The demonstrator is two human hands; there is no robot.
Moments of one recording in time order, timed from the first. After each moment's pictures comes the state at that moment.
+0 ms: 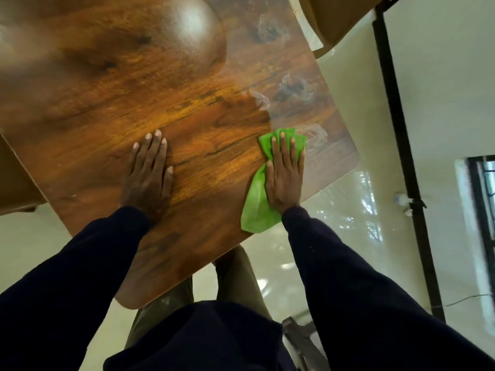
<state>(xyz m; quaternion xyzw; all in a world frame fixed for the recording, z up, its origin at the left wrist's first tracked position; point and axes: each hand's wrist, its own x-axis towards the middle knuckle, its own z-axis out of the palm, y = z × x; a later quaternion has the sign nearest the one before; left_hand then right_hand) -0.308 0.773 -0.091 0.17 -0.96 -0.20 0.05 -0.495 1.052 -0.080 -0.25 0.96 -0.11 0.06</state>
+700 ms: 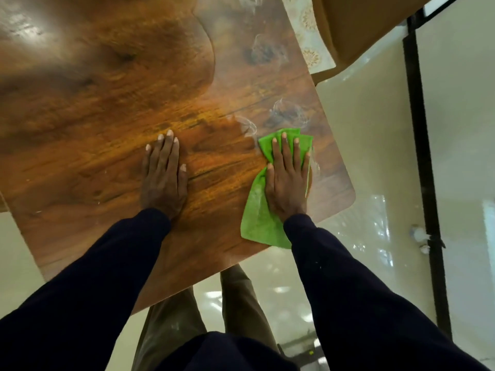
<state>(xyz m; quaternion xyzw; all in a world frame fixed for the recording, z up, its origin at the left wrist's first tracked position) -0.410 0.834 -0.102 0.27 -0.94 -0.18 0.09 -0.596 1.060 -0.089 -0.31 0.94 -0.08 0.07</state>
